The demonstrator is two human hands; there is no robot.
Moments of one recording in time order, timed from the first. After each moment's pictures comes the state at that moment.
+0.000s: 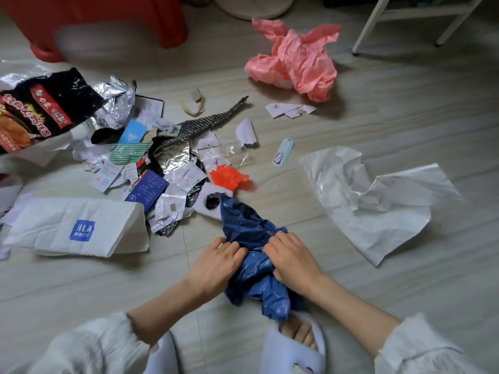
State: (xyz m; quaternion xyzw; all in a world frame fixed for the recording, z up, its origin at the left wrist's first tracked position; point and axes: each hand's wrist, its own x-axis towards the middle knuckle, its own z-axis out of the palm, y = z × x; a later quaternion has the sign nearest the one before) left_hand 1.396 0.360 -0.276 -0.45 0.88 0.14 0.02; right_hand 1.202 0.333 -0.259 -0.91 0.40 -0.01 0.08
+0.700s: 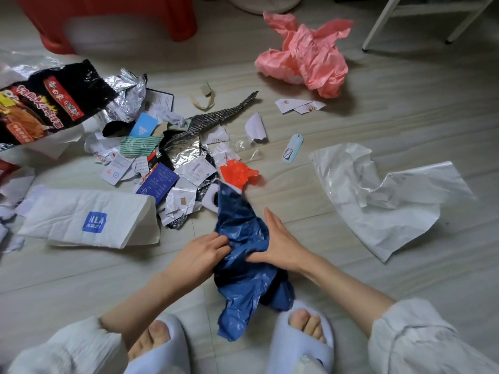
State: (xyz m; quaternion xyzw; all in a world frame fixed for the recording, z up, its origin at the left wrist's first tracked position) left_hand 1.446 0.365 -0.269 -0.46 0.86 0.20 -0.02; right_hand 1.242 0.315 -0.249 -0.67 0.56 0.10 0.47
